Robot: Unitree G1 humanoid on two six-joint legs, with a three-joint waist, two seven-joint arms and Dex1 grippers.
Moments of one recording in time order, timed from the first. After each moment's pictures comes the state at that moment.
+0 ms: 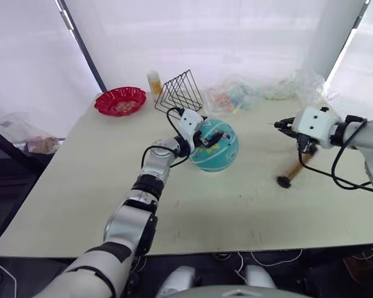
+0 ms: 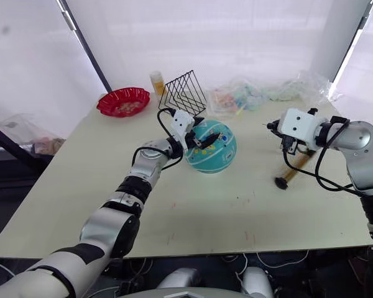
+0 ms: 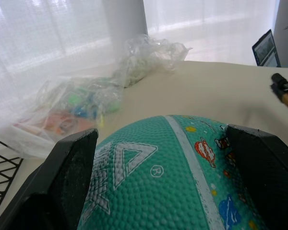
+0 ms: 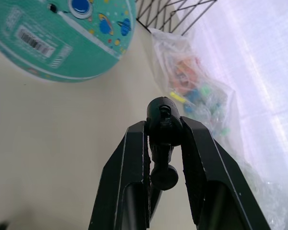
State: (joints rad) left arm -0.83 0.17 -0.08 0.88 -0.12 -0.21 -0.73; right arm -0.51 -0.84 0.07 0.01 -0.04 0.12 0.89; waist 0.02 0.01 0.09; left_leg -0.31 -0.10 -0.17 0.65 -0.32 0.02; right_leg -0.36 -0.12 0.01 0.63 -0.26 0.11
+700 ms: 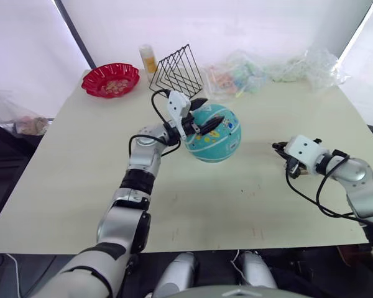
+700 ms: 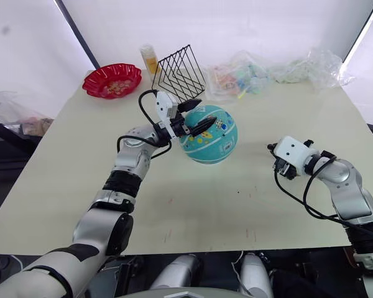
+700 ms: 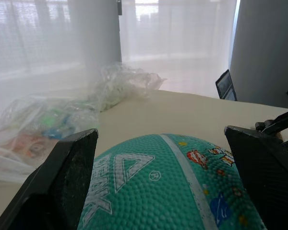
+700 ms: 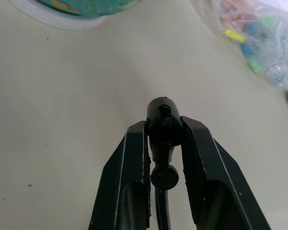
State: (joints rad) left arm -0.82 0.26 0.00 0.55 -0.30 -0.03 -0.96; right arm -0.29 -0.73 0.06 0.01 -0.07 0.10 0.69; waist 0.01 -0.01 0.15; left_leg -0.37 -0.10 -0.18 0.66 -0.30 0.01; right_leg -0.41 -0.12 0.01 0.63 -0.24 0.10
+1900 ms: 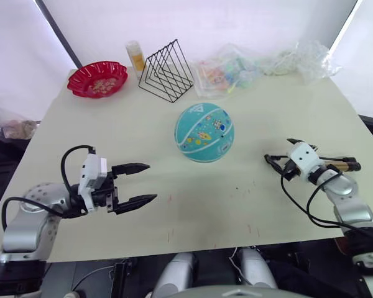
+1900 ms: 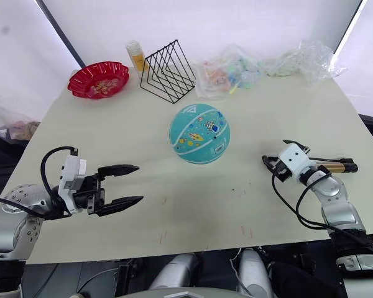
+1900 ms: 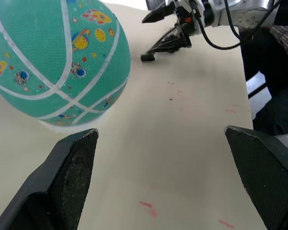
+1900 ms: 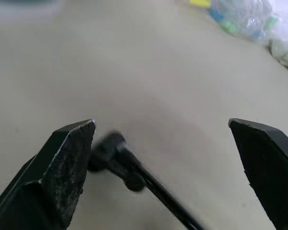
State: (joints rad) left arm 0.02 0.77 0.28 -0.20 -0.62 0.23 -1.30; right arm -0.22 -0.60 -0.05 0.13 0.13 -0.08 0.66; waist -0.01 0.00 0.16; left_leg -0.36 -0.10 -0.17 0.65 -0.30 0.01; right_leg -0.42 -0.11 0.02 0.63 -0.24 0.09
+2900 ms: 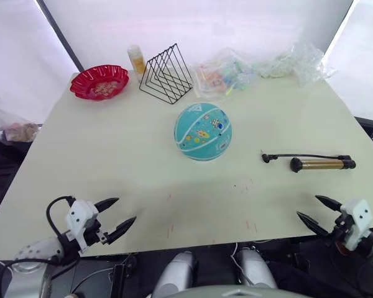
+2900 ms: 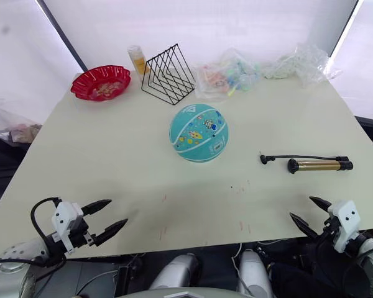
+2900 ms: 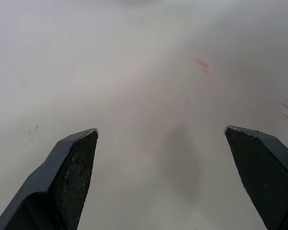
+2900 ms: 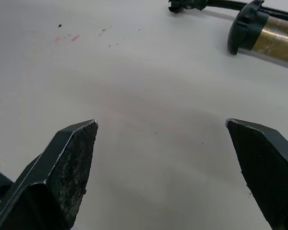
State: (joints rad) left arm 0.35 0.61 0.33 0.07 -0.35 -0.11 -1.01; right arm 0.33 -0.60 -0.30 0.10 0.40 -0.12 0.93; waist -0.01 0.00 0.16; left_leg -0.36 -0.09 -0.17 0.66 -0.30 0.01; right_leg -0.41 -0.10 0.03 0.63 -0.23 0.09
